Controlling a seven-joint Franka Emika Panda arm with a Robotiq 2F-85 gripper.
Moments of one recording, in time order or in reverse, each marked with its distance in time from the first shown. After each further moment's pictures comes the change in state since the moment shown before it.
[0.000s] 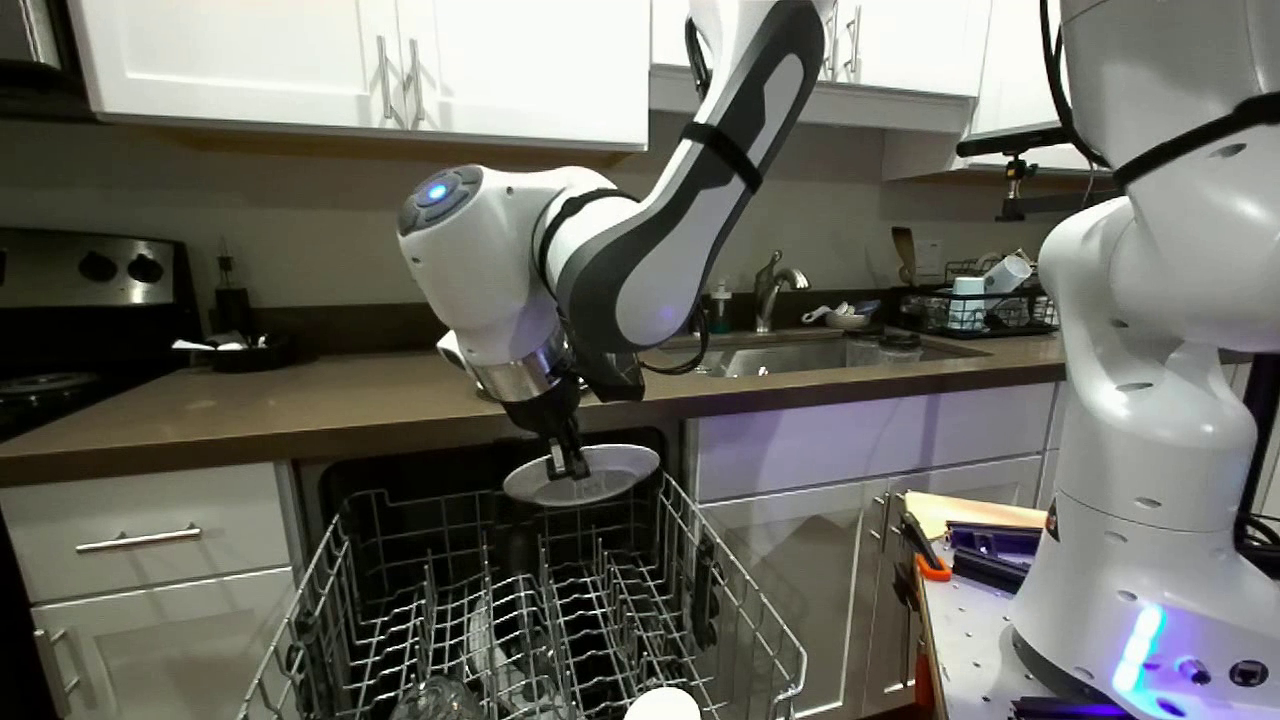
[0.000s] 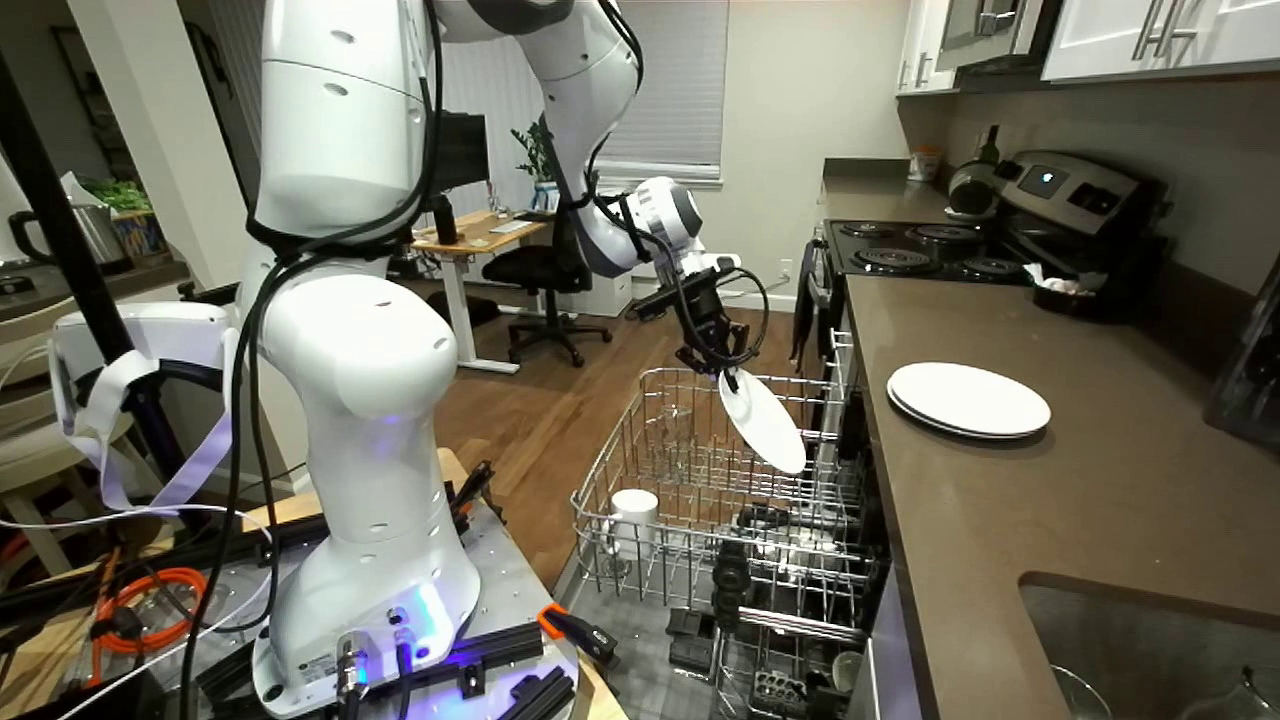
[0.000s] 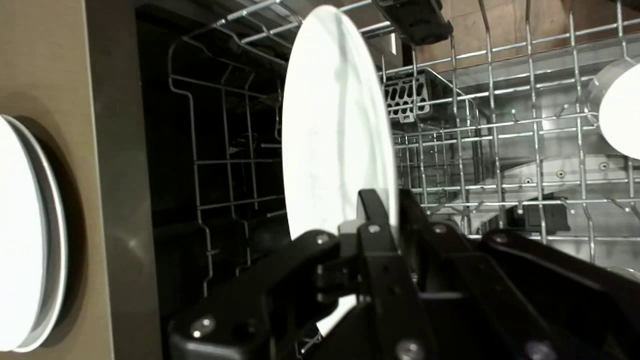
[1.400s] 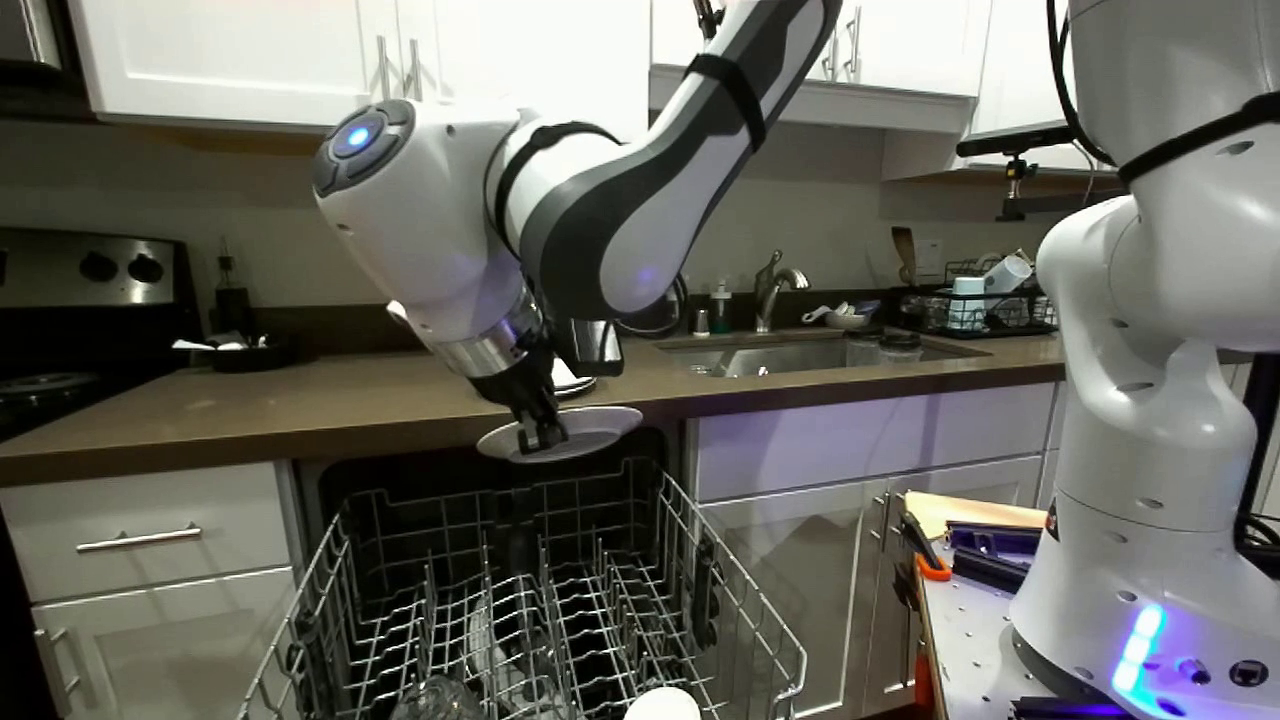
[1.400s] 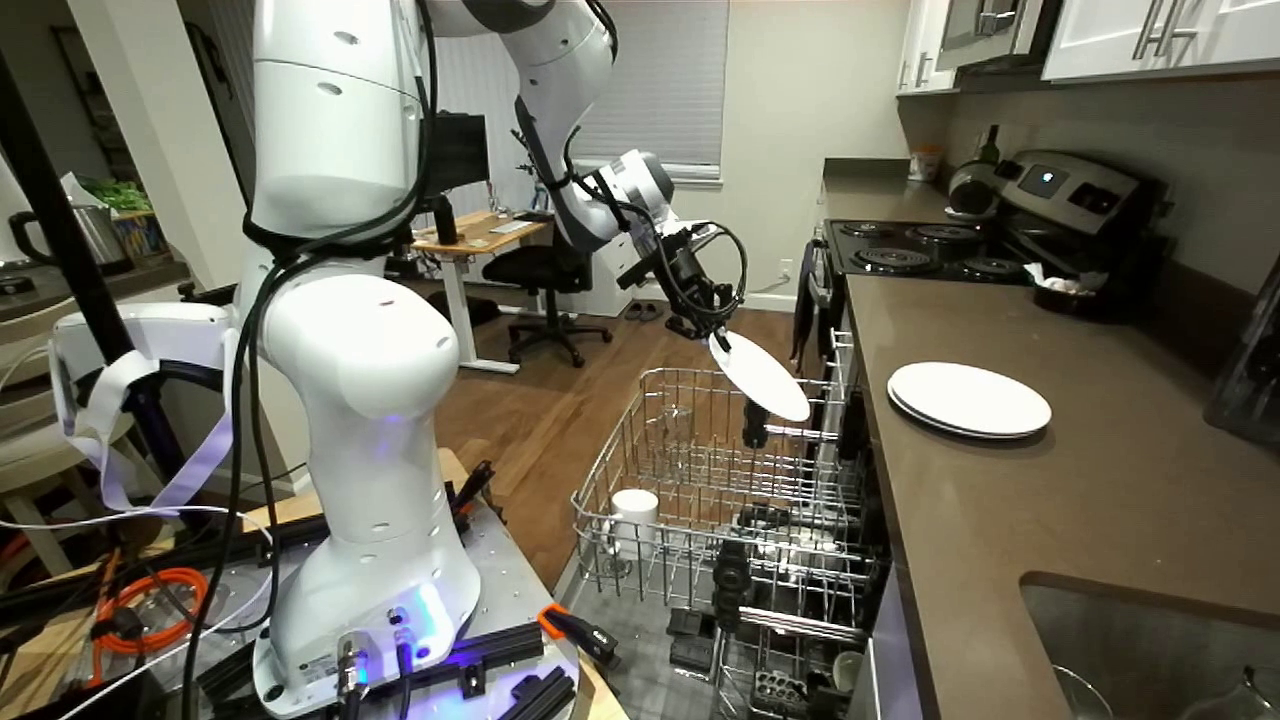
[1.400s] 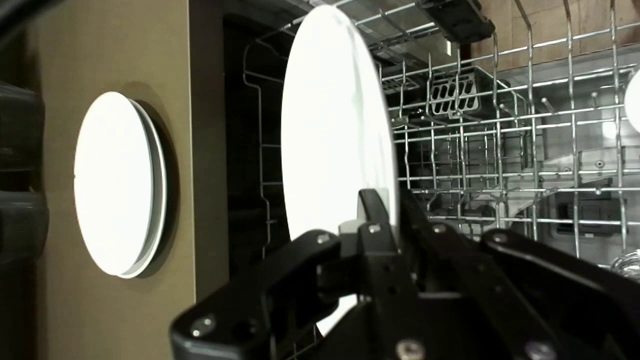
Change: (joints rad) arm 0.017 -0.024 0.116 0.078 -0.078 -0.211 0.091
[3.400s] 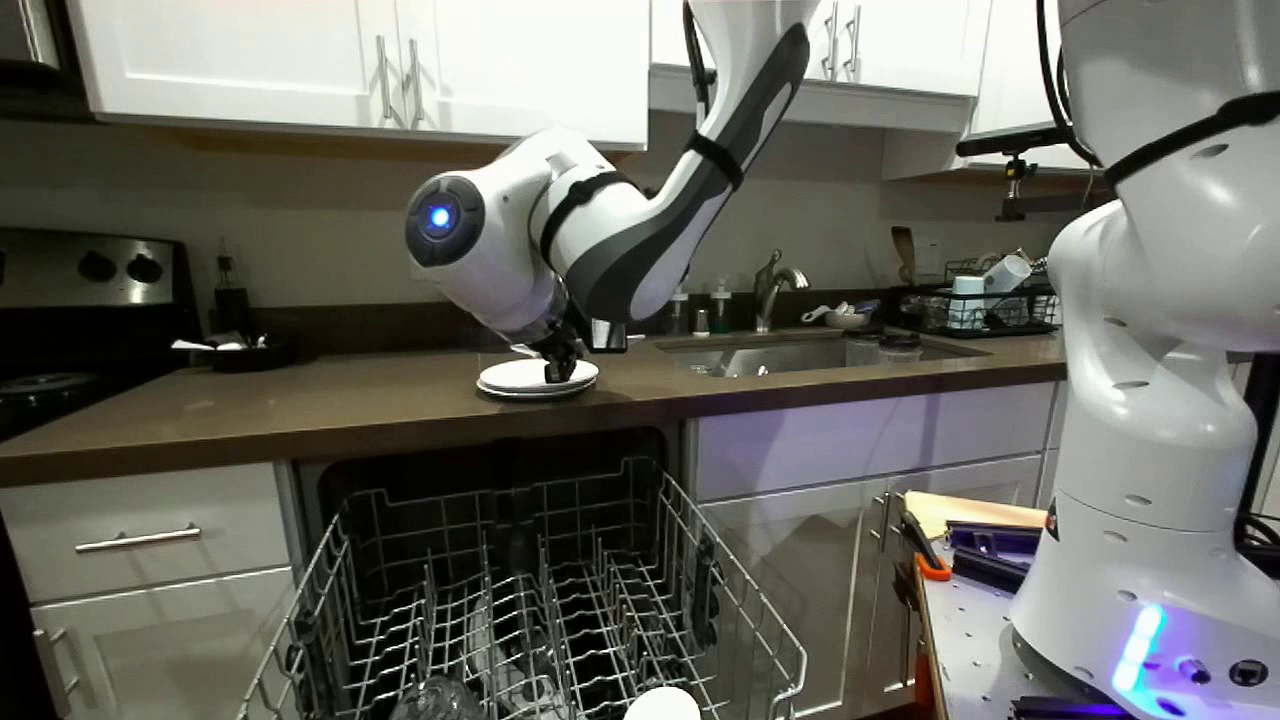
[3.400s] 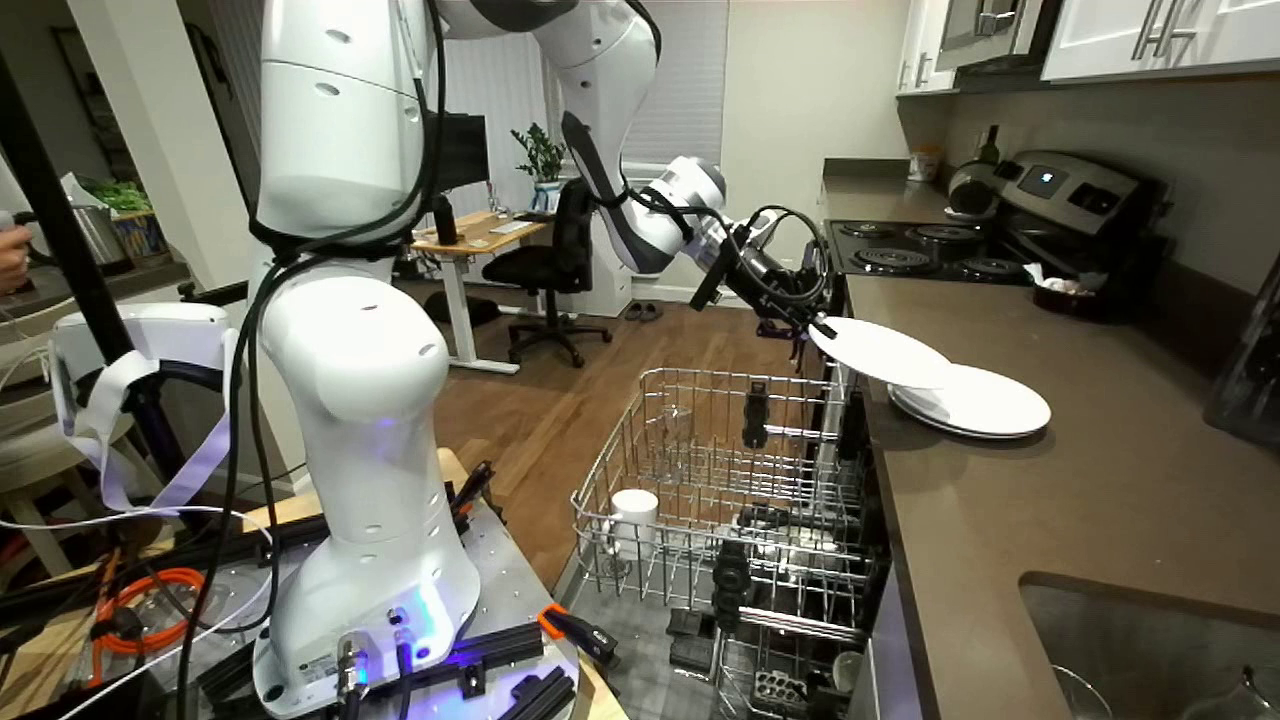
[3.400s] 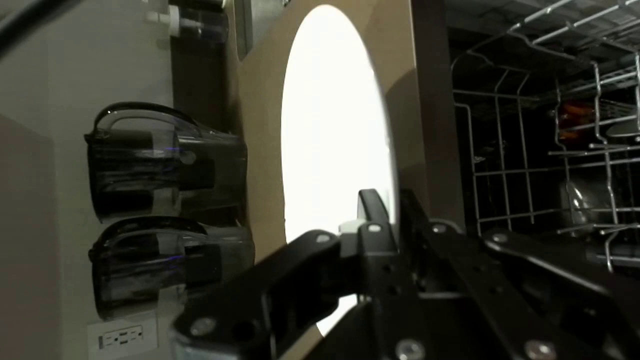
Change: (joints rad) arm -0.118 0.016 -0.078 0.011 -0.412 -0.063 0.223
